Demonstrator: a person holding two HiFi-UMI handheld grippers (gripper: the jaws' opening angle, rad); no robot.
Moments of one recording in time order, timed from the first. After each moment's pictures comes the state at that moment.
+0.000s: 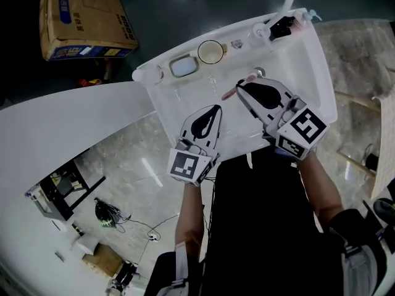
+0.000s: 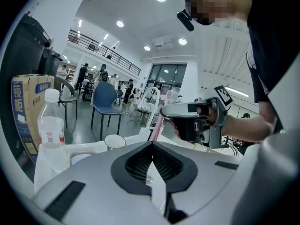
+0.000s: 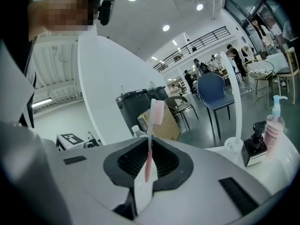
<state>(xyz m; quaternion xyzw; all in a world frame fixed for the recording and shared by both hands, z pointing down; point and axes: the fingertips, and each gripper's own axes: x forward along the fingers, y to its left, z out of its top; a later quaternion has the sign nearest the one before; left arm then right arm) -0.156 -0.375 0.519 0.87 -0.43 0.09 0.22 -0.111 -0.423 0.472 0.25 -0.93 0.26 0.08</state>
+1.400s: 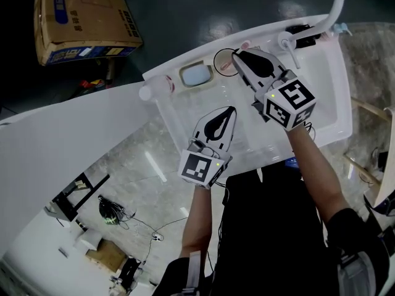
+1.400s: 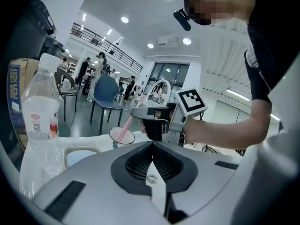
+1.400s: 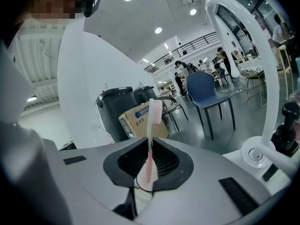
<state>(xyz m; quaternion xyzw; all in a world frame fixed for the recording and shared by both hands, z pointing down) -0.167 -0.414 0.570 0.87 -0.42 0.09 0.25 -0.155 -0.542 0.561 0.33 -0.90 0.26 0.08</state>
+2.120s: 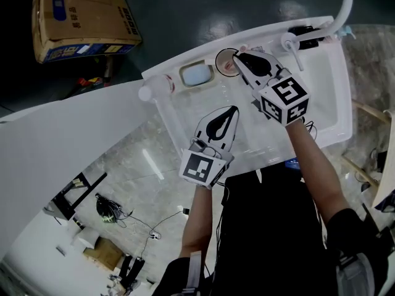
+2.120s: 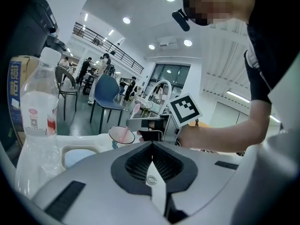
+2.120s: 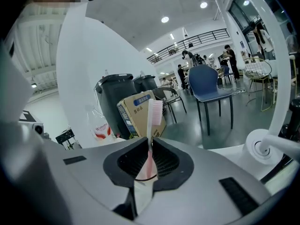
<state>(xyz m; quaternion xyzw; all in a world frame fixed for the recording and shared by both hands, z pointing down) -0.164 -0.418 0.571 0.87 -0.42 0.07 0.25 -0.160 -0.542 0.599 0.32 -0.90 0.24 0.15</state>
